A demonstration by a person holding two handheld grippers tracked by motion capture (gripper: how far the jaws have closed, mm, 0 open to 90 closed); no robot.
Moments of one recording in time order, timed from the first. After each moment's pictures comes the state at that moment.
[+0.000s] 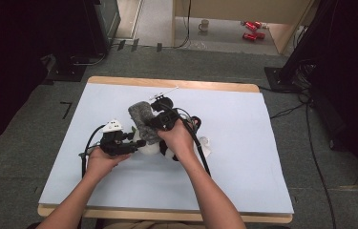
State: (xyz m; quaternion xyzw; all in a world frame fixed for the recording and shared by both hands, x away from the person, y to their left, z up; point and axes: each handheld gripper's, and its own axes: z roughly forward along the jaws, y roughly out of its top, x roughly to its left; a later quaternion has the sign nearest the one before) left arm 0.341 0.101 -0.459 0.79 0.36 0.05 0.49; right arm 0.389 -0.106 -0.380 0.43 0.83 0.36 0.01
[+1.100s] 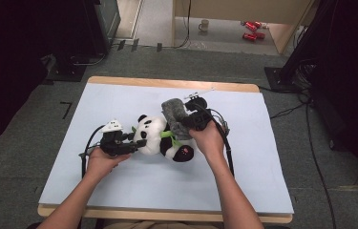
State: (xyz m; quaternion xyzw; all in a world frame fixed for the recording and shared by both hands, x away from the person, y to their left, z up) left arm 0.342 0.103 -0.461 0.79 0.36 0.05 0.50; right arm 0.378 -0.194 -0.371 0.49 0.80 0.34 0.07
